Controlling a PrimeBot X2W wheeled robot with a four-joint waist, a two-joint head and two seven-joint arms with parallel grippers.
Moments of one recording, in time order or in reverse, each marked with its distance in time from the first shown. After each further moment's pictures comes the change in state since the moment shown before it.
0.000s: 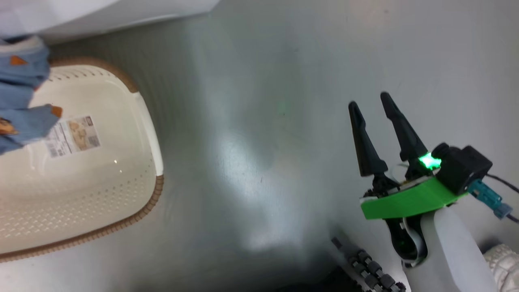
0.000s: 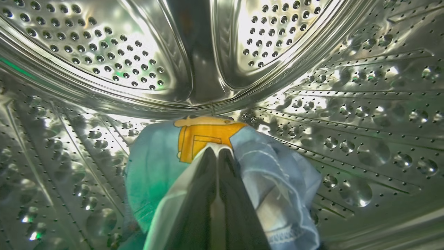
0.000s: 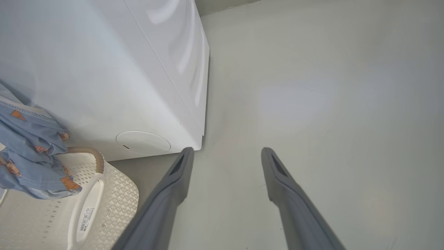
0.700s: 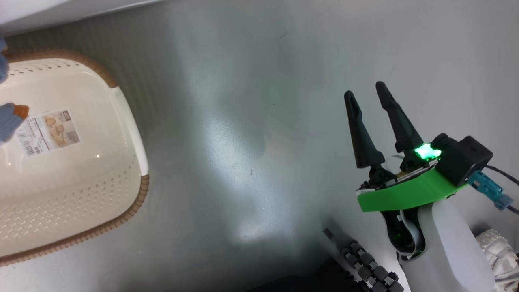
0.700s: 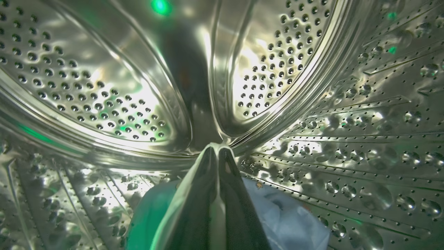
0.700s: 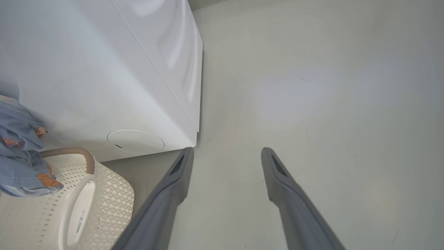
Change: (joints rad) left arm -0.114 0.134 -0.194 -0.059 -0.156 0.000 -0.199; right arm -0.046 0.000 0.027 0.003 0.052 0.000 0.000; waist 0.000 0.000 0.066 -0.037
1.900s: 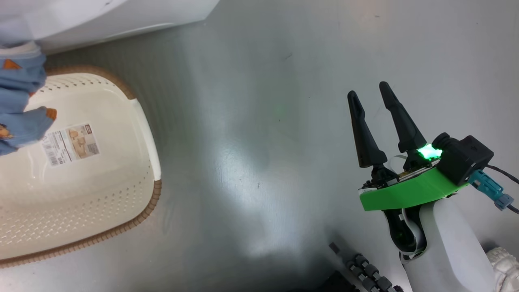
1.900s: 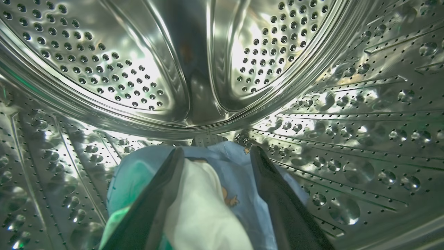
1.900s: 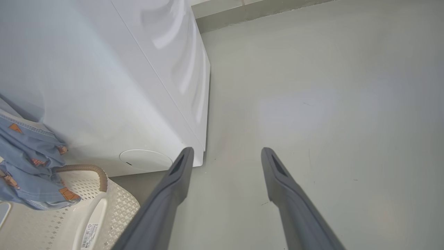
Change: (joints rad) left arm 0.081 -0.121 -0.056 0.224 -0.060 0.037 -0.104; right arm -0.004 0.000 -0.017 0.017 -0.019 0.000 0.000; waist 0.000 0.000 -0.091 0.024
